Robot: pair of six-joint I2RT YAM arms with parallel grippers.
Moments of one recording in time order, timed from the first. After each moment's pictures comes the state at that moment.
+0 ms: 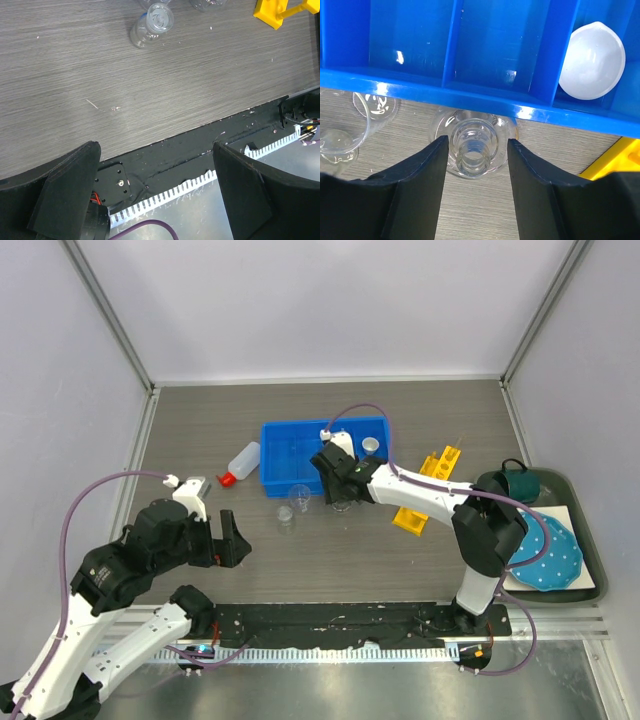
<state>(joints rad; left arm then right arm) -0.65 0.57 1.03 -1.19 -0.03 -0.55 0.85 1.76 1.27 -0.55 0.41 0.50</state>
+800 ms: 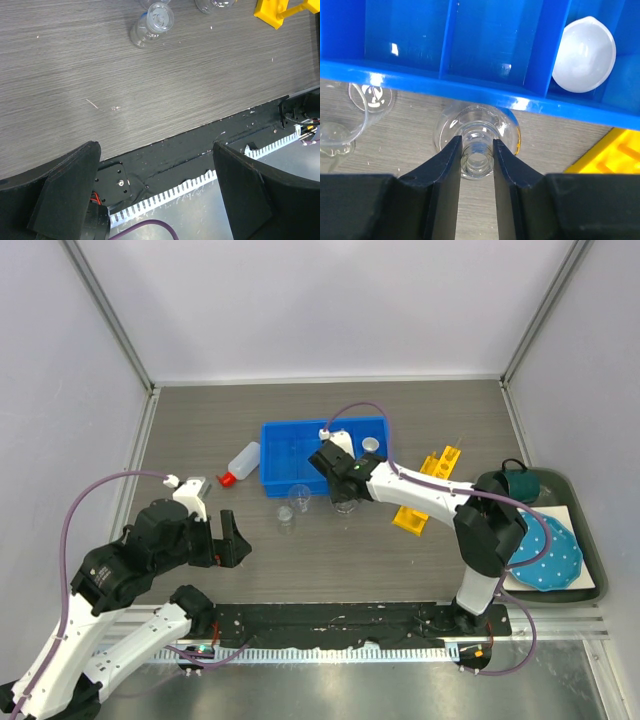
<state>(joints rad) -0.65 0.57 1.02 -1.19 -0.02 -0.55 0.86 1.76 1.30 -0.59 0.41 0.50</state>
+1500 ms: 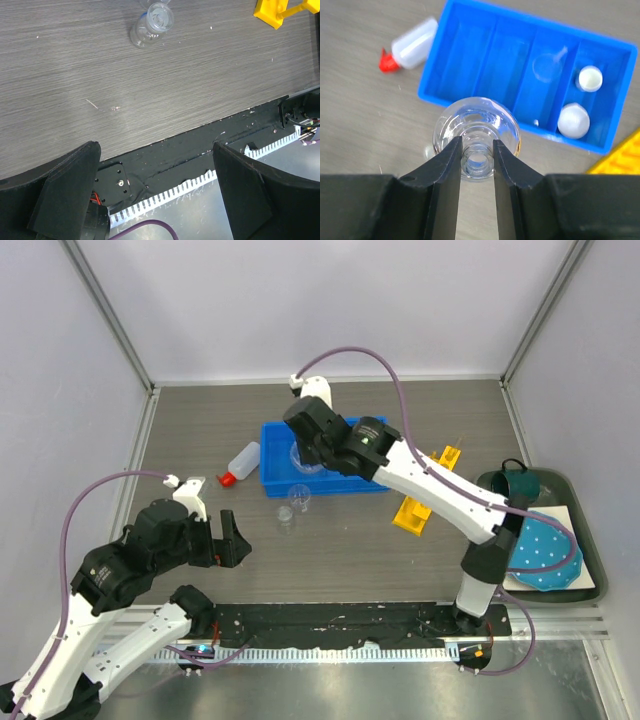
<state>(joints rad) -0.65 0.57 1.02 -1.19 -0.02 -0.55 1.01 1.71 1.87 -0.92 0.51 0.46</state>
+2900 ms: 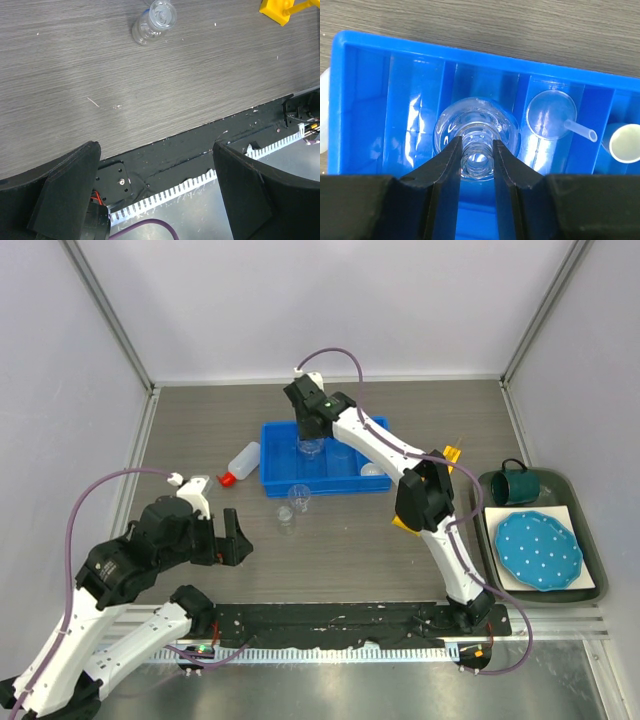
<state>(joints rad) -0.65 0.60 1.02 -1.19 -0.02 -0.54 0.73 2.31 2.26 -0.83 0.33 0.40</state>
